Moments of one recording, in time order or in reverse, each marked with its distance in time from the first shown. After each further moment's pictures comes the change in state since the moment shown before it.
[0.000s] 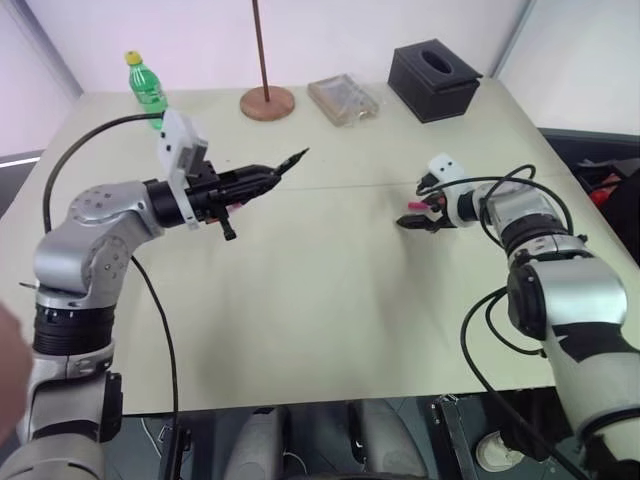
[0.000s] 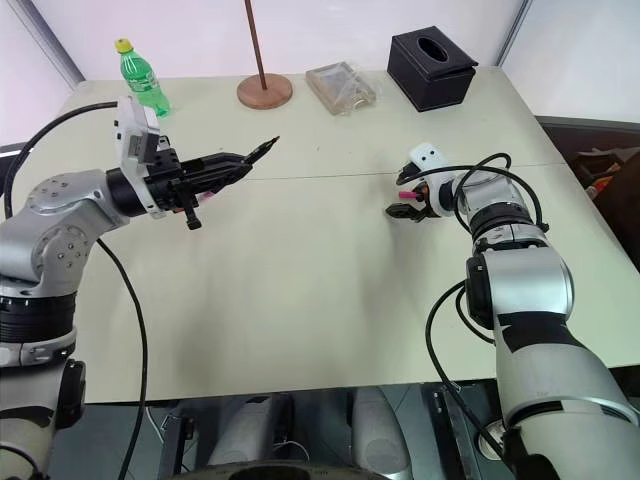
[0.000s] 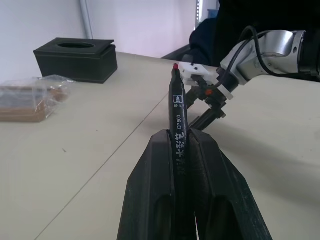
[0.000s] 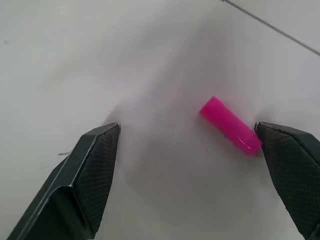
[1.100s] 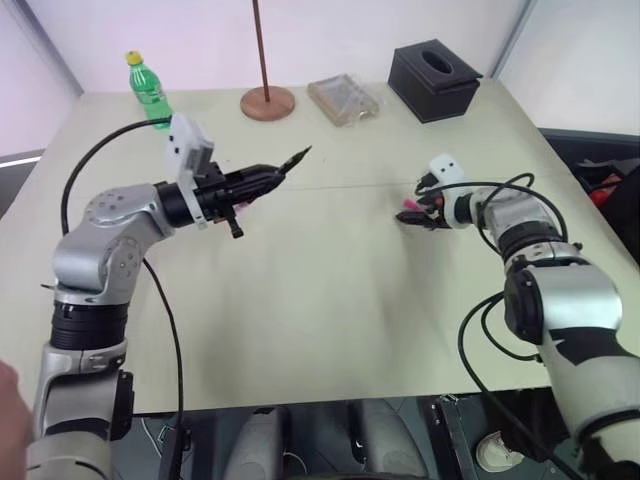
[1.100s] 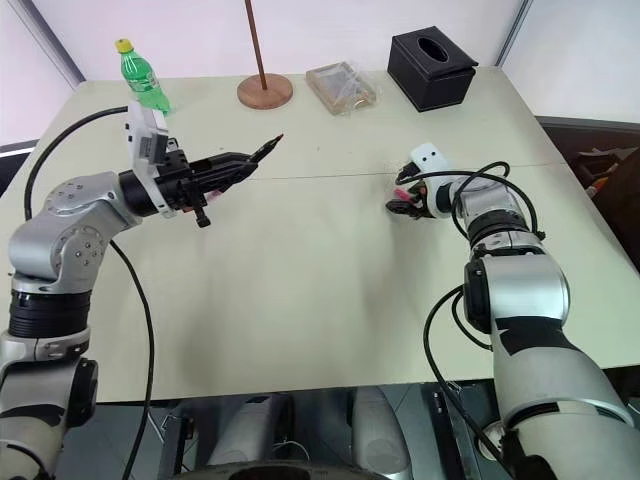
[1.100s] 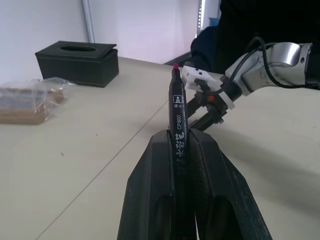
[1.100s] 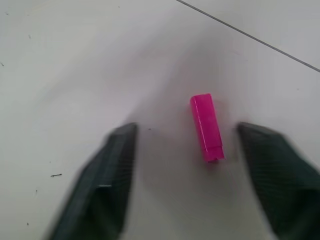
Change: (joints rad) left arm -0.012 -0.052 -0.019 0.056 0.029 -0.049 -0.008; right arm 0.036 0.007 -0.052 -0.008 0.049 -0.047 -0.108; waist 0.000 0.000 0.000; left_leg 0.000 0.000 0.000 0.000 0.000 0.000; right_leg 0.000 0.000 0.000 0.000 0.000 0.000
